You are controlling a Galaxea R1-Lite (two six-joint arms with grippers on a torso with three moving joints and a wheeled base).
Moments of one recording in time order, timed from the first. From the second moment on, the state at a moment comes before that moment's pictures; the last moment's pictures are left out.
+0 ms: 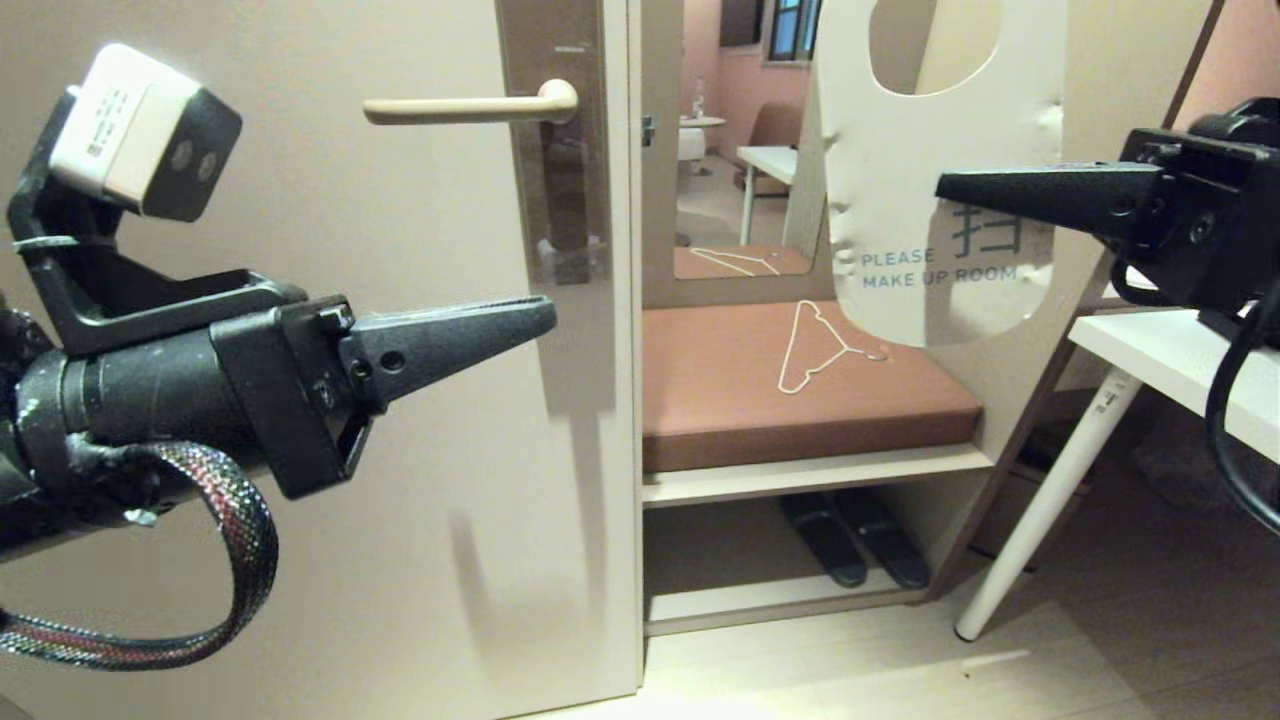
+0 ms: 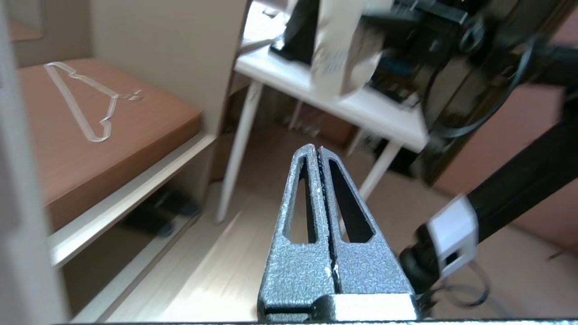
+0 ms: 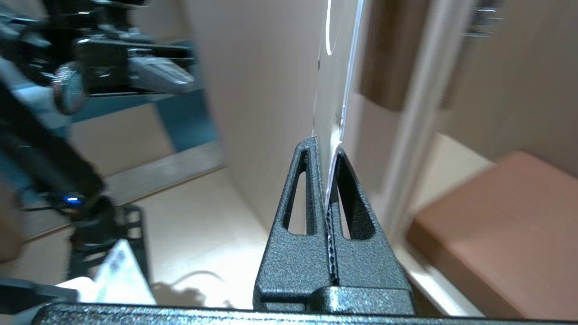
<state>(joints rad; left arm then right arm) -0.60 1.29 -0.77 -0.63 -0.53 -0.37 0.32 1.40 -1.18 -0.21 0.80 0.05</state>
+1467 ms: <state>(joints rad) -0.63 1.35 -0.78 -0.65 -0.71 -0.44 0.60 1.58 -1.23 -0.56 0.81 0.37</state>
